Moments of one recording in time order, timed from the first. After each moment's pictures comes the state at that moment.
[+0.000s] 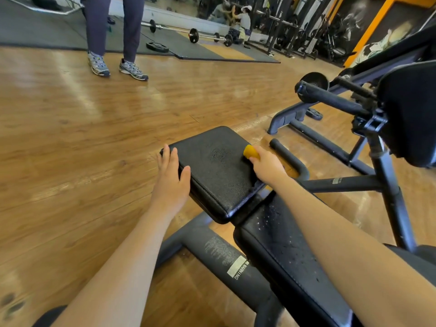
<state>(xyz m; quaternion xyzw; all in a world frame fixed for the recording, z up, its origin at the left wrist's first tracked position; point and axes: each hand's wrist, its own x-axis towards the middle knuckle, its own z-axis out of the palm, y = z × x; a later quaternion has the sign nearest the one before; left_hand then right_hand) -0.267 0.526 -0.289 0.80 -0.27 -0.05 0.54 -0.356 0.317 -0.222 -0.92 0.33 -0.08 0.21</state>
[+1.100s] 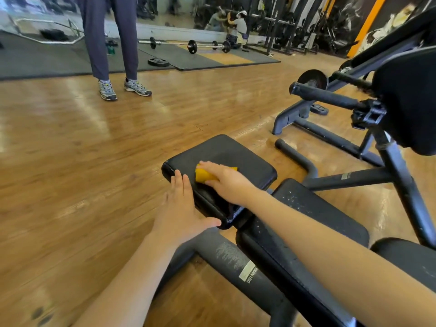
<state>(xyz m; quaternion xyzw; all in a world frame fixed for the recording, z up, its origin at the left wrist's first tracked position) -0.308 0.549 -0.263 0.90 -0.37 -0.07 0.22 -0.339 0.393 -0.228 -0.97 0.09 -0.02 0.24</state>
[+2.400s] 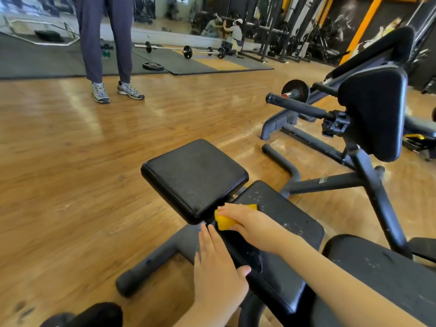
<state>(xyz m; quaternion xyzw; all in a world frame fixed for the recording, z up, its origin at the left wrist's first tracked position) -0.484 0.512 -0.264 0.90 -0.28 -0.19 0.29 -0.492 0.379 -0.203 -0.97 0.08 0.07 0.20</state>
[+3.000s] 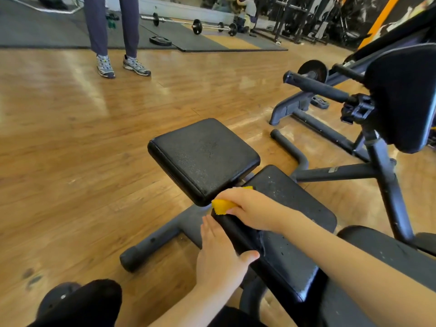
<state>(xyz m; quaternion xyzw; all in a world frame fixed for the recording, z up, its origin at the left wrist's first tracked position) -0.475 0.519 -0.278 0.86 -0.21 -0.26 0.38 -0.468 0.385 -0.209 -0.97 -0.01 0.09 0.23</state>
